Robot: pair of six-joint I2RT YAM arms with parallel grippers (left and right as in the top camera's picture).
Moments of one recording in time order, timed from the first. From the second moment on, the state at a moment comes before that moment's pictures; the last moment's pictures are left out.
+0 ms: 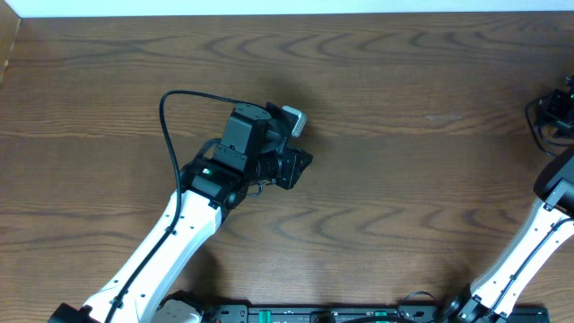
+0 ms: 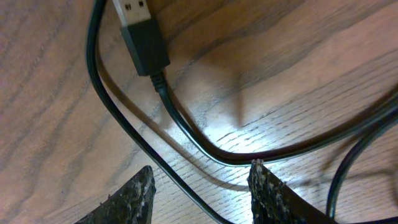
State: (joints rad) left arm -0.46 1.32 0.97 -0.48 0.38 -0.15; right arm -0.58 2.55 2.35 -1.34 -0.04 -0.01
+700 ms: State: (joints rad) left arm -0.46 1.32 0.97 -0.45 0.38 -0.15; right arm -0.57 2.55 2.28 -1.28 0.13 0.00
